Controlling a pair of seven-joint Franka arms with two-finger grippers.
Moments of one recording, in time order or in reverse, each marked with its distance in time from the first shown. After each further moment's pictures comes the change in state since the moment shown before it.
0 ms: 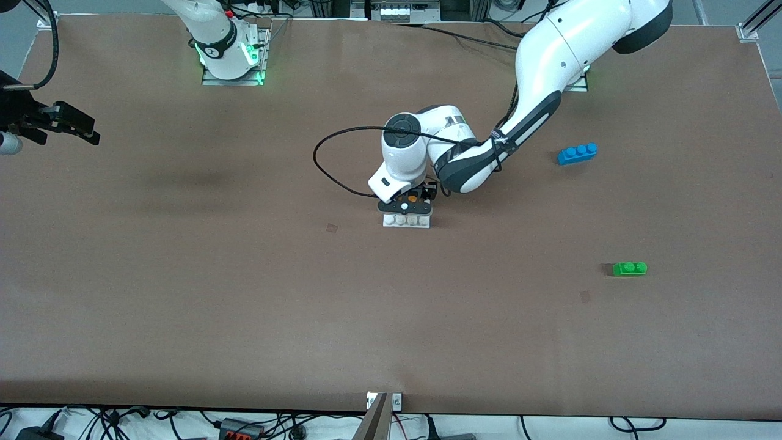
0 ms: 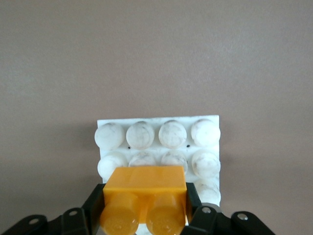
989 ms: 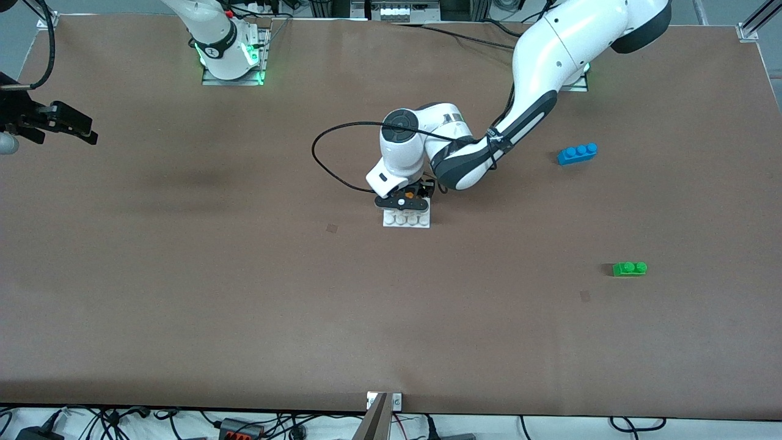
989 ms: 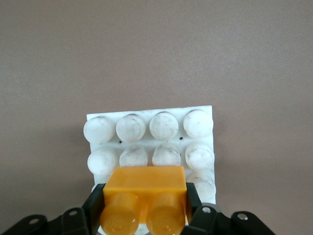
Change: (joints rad) left arm -0.003 0.000 -0.003 -0.021 0.019 0.028 -0.006; right arm -0.003 0.000 -0.003 0.000 0.000 -0.011 0.000
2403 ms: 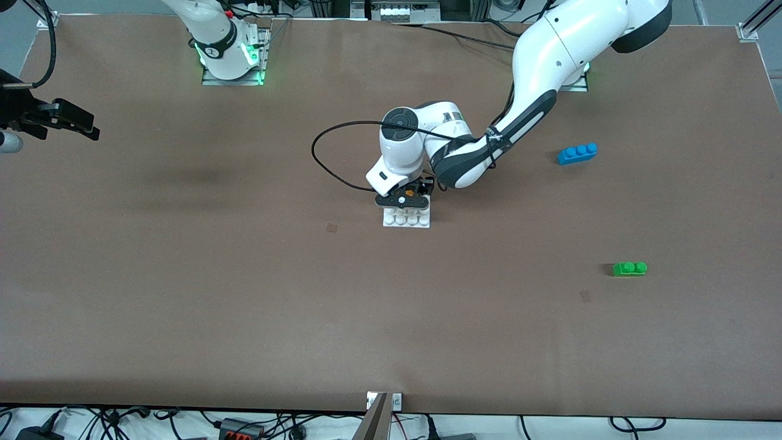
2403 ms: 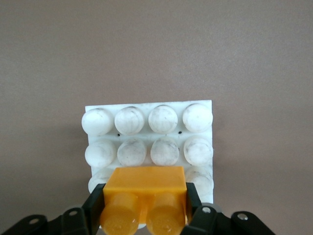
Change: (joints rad) left arm 0.008 -0.002 -0.013 -0.015 0.000 0.002 -0.032; right arm -0.001 0.000 -0.002 0.000 0.000 -0.029 0.000
